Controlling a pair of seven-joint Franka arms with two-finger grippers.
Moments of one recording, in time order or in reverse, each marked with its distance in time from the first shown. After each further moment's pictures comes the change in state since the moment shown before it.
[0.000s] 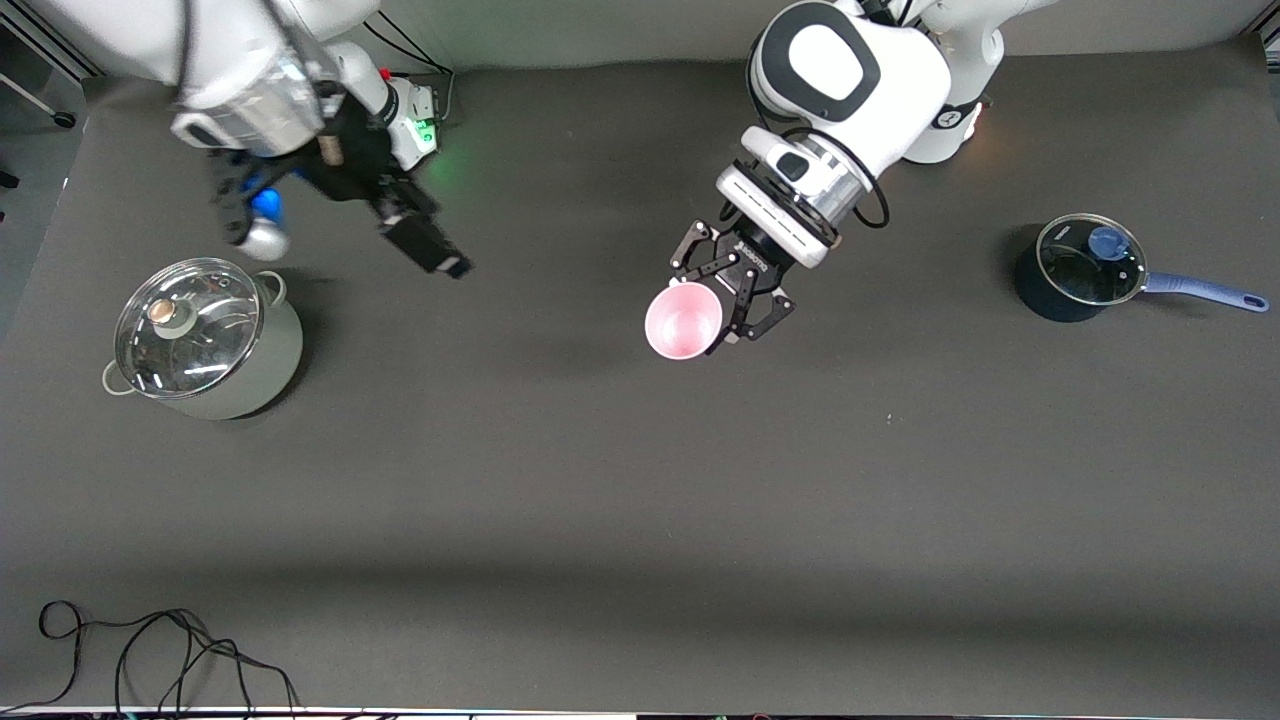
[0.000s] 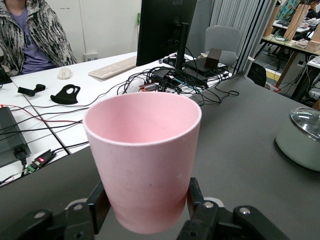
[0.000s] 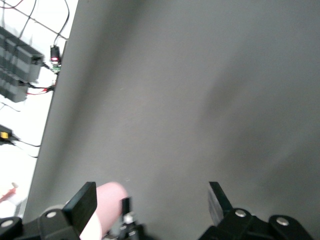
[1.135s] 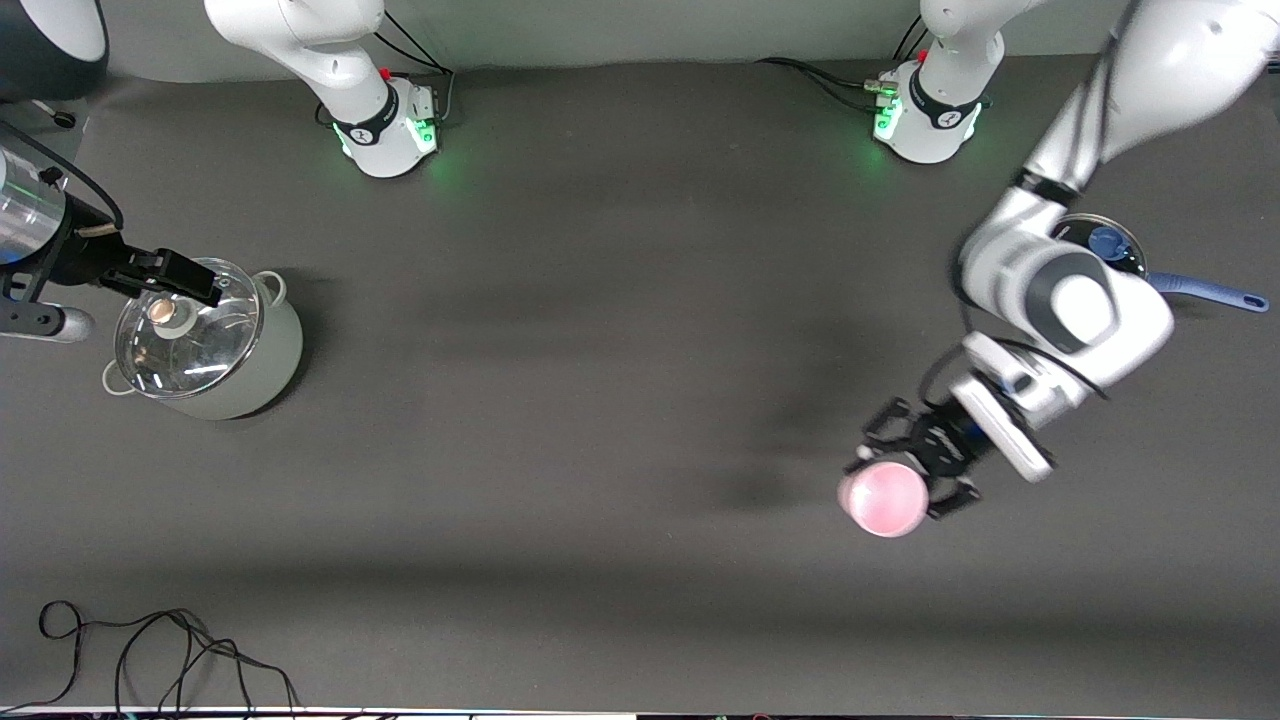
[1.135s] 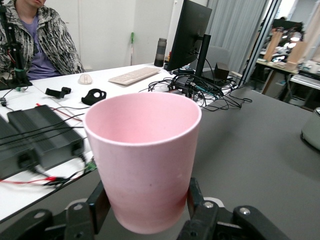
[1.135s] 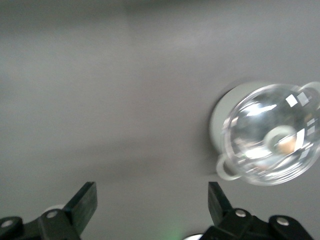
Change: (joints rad) left arm 0.103 0.125 0.444 0.014 0.133 -0.614 0.157; right arm -0.454 -0.125 -0.020 -0.226 -0.170 -0.226 -1.281
